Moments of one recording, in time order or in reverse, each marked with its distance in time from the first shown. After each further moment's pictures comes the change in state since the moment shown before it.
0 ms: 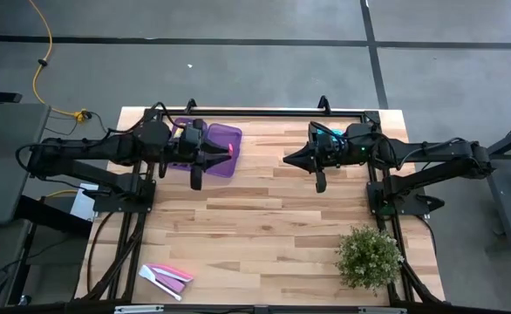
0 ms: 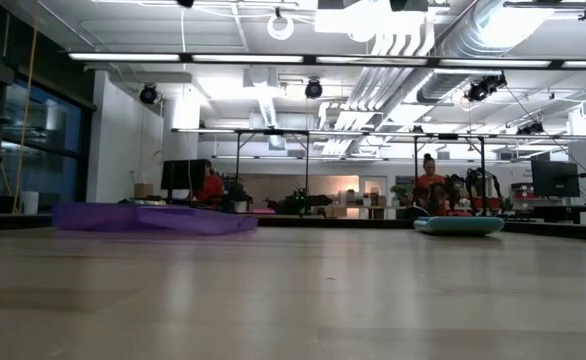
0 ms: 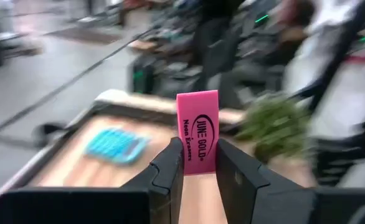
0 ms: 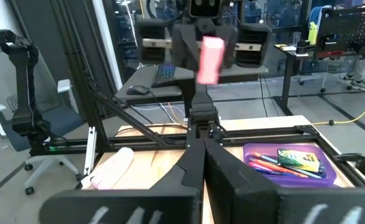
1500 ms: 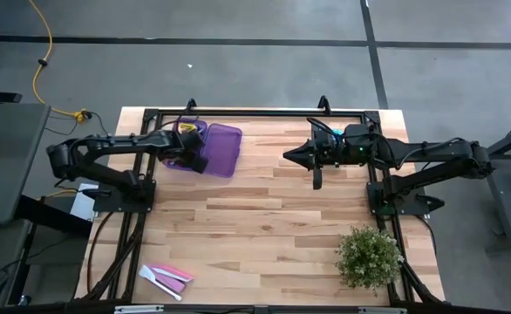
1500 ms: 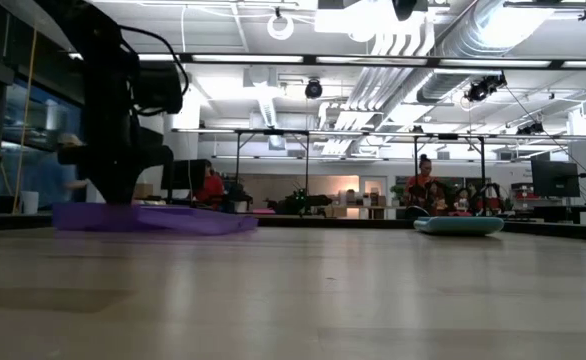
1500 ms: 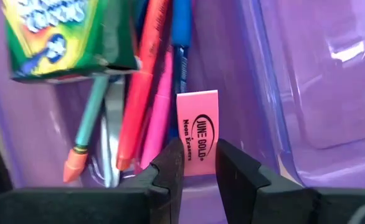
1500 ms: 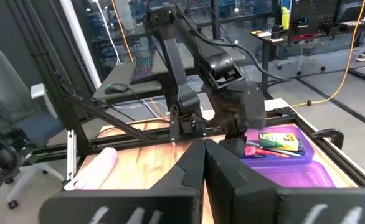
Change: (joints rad) left arm 0.481 0.303 -0.363 -0.543 -0.177 -0.490; right arm 0.000 0.000 0.000 -0.040 0.100 0.065
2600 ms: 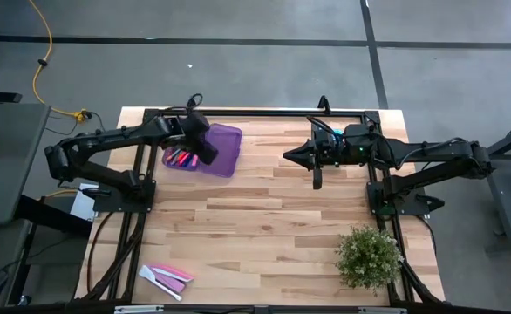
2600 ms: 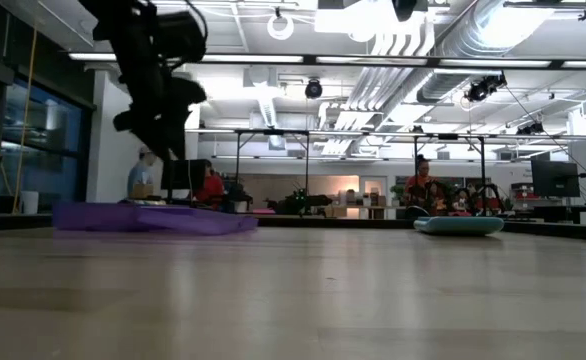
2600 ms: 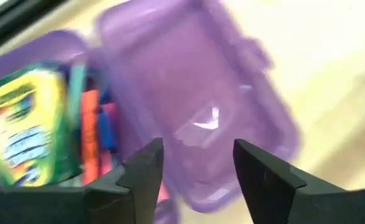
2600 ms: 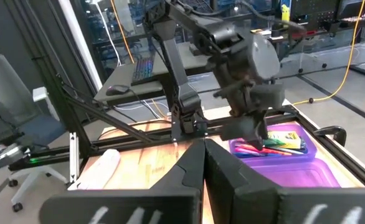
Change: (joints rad) left arm -0.027 -0.025 0.252 -0.041 0.088 0.229; right arm 0.000 0.000 0.000 0.000 0.000 0.022
